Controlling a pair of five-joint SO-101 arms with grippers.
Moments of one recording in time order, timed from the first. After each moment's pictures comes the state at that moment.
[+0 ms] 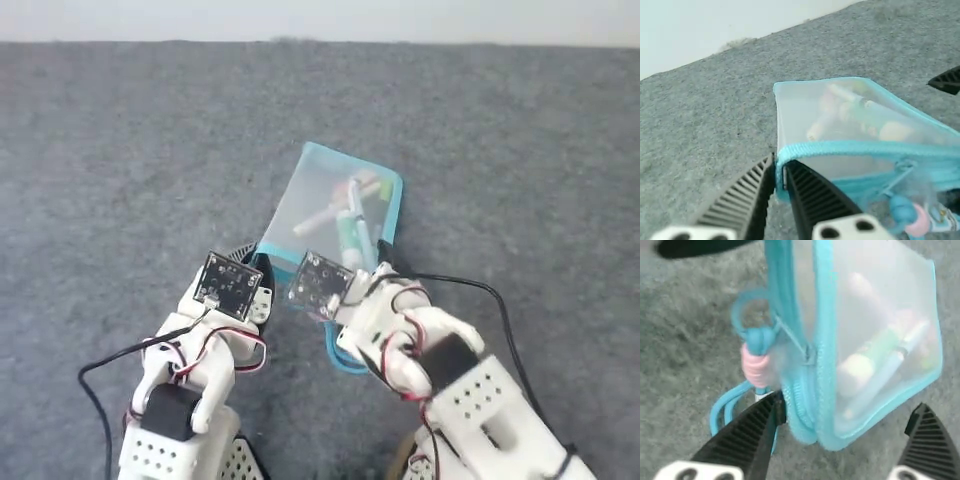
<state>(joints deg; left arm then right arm) 10.1 -103.2 89.7 53.8 -5.7 -37.9 -57.6 65.8 53.4 29.6</state>
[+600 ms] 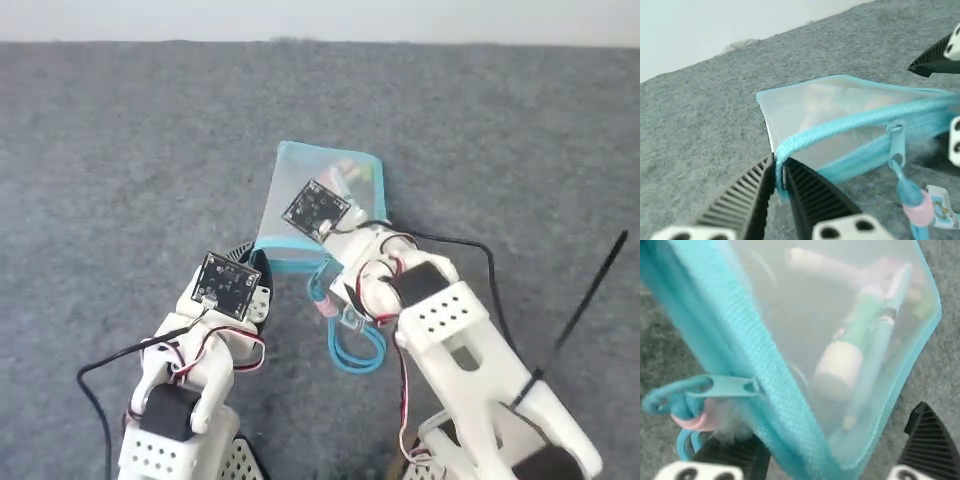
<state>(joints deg) 9.8 -103.2 89.6 53.8 -5.7 -32.1 -31.5 47.7 50.0 24.4</state>
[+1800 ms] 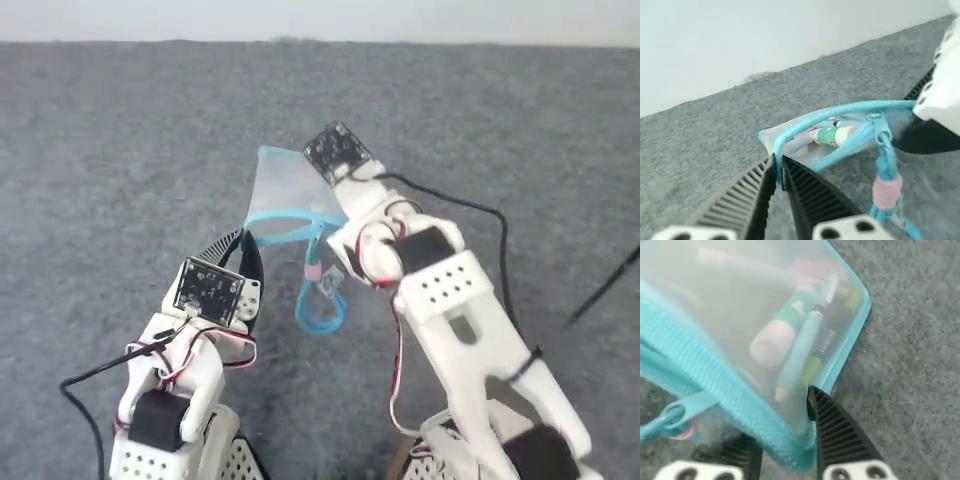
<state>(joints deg) 9.1 -103.2 83.9 53.6 -5.8 -28.6 -23.0 30.9 55.9 12.5</state>
